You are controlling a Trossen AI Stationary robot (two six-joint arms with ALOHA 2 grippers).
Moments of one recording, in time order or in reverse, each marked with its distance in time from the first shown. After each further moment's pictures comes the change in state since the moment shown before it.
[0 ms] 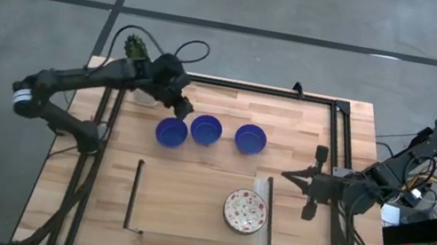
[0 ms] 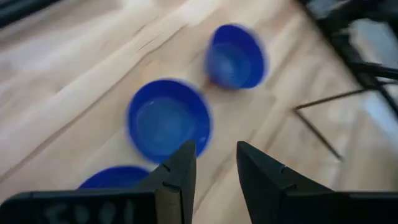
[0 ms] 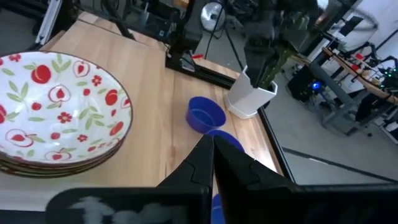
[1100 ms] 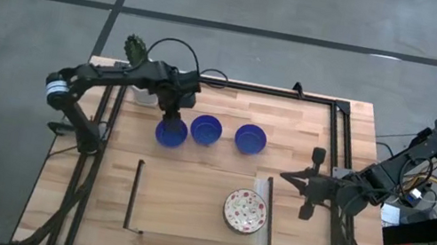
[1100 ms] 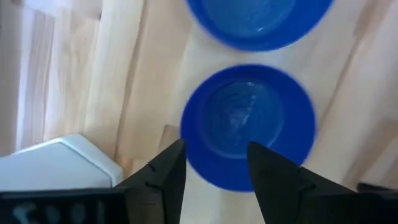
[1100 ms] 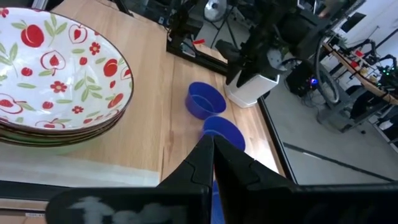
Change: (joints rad) left arm -0.001 0.299 0.134 -0.426 -0.228 0.620; right arm -0.007 -0.009 -0.064 -0.002 0.000 -0.005
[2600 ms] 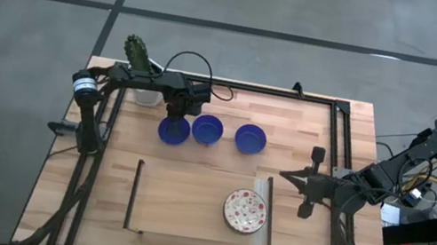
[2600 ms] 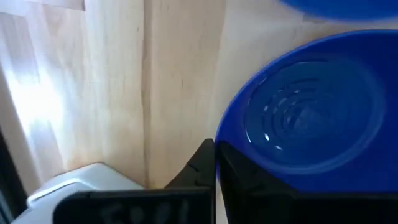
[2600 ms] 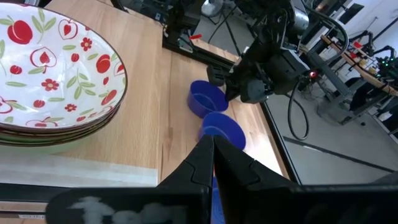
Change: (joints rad) left arm 0.008 0.226 -0.016 0.096 -0.154 0.164; right arm -0.012 0.002 -0.007 -0.006 -0.002 0.030
